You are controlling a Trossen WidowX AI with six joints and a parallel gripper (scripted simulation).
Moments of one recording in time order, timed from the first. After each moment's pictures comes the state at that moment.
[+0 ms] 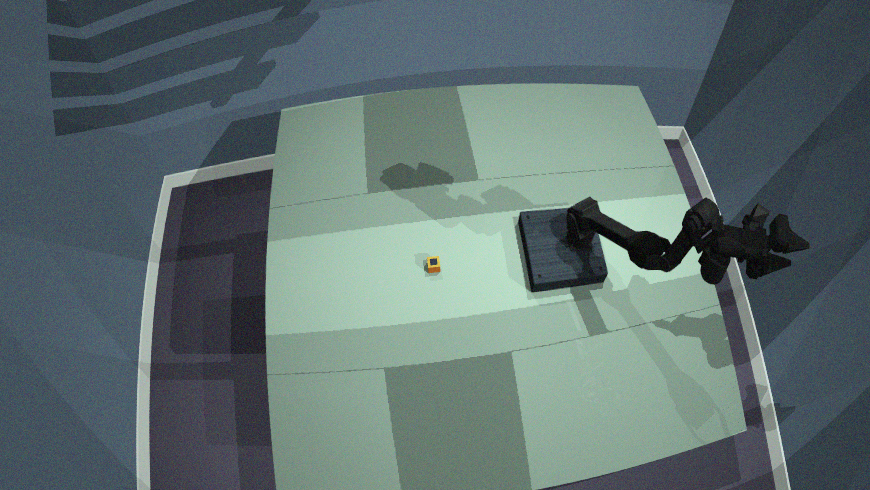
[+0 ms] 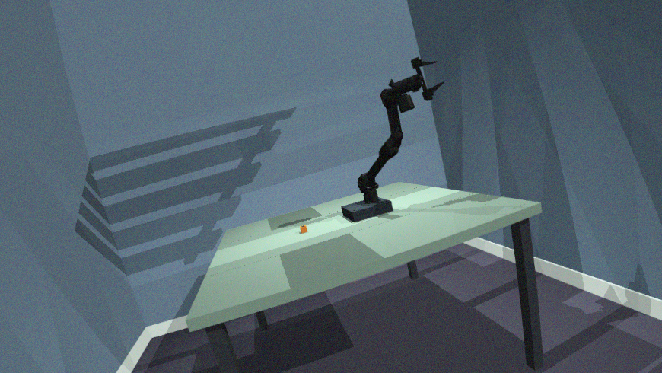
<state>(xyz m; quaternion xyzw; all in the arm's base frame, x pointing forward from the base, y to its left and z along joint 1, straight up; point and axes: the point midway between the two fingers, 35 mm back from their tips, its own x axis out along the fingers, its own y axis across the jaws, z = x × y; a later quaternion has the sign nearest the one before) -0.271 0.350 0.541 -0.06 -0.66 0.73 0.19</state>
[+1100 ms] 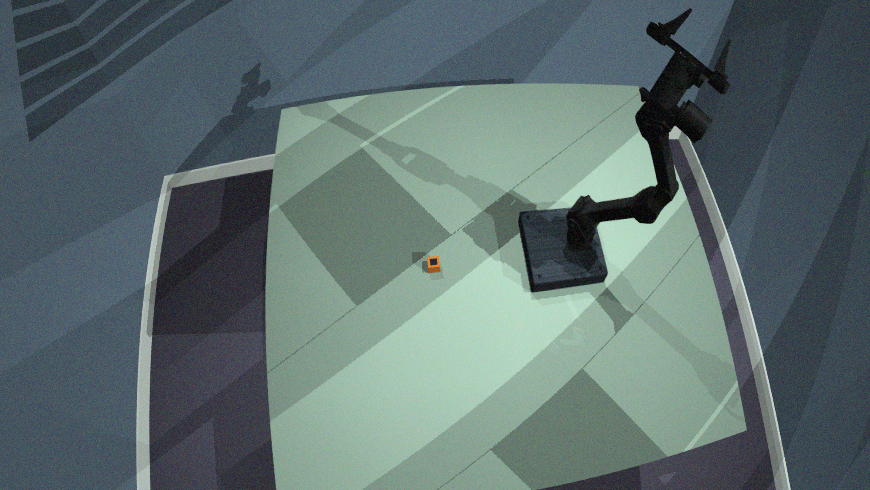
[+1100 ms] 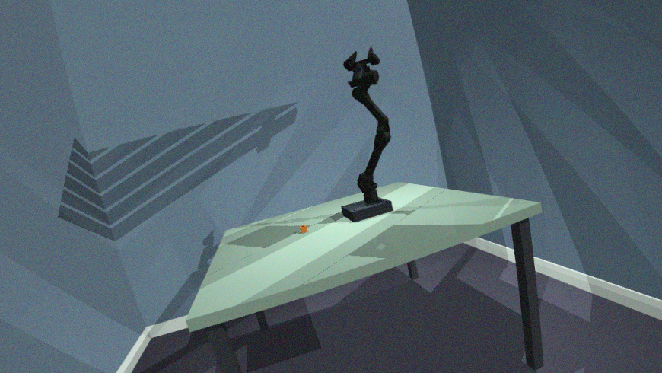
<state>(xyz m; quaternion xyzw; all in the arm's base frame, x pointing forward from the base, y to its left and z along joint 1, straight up) -0.117 0.011 0.752 0.27 -0.83 0.21 0.44</state>
